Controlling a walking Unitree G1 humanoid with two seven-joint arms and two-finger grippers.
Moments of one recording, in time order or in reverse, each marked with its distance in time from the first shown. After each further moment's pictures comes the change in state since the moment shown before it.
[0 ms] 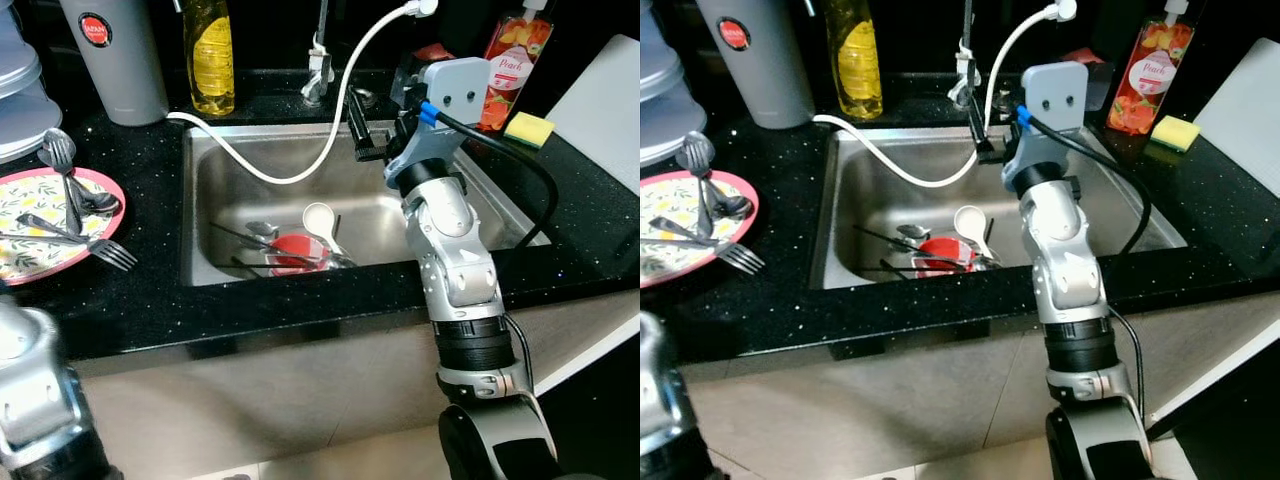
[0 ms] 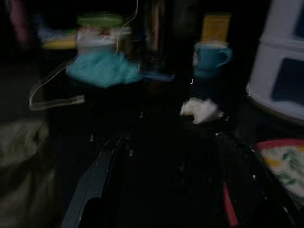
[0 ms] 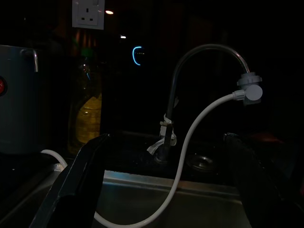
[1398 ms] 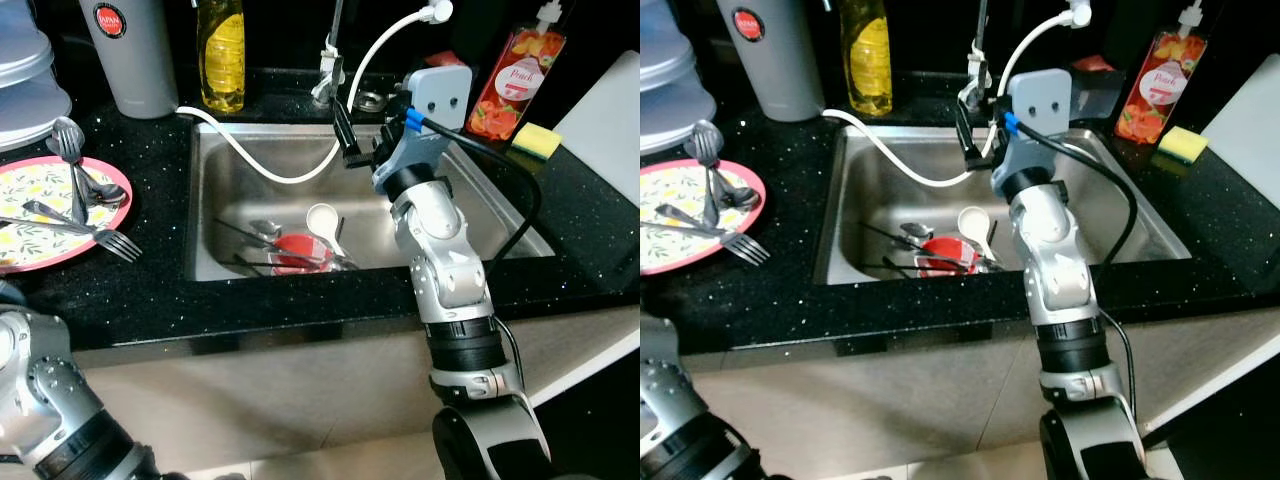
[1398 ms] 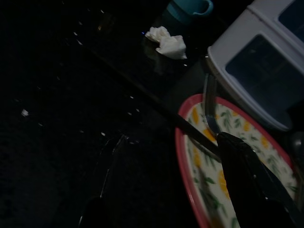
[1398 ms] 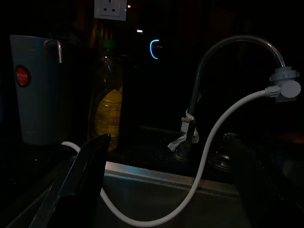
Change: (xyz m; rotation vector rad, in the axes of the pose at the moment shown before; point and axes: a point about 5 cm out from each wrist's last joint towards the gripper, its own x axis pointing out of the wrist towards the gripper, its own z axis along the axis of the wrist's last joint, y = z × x) left arm -0.018 -0.016 -0.016 -0.585 0.282 -0.106; right arm 0.001 0.009 -0.006 0.027 0.020 0.037
